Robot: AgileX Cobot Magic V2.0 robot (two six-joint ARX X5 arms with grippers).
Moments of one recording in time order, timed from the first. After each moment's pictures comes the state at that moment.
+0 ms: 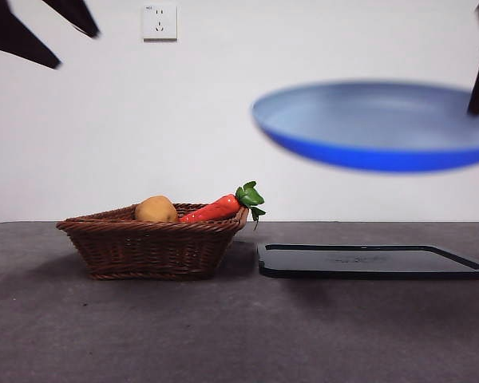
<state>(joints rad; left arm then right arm) -0.24 1.13 1.08 -0.61 0.37 0.02 0.14 1.12 1.03 -0.92 -0.36 -0.06</state>
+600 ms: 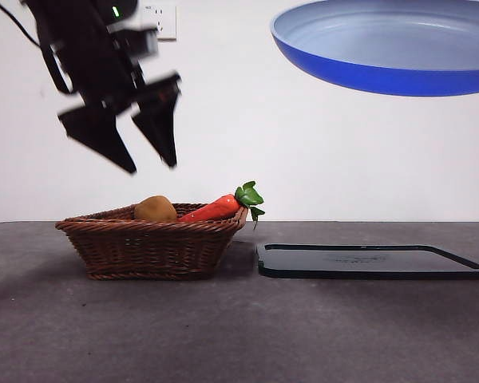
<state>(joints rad) -0.38 1.71 1.38 -0.61 0.13 0.04 0.09 0.89 1.03 -0.94 -0.36 0.00</state>
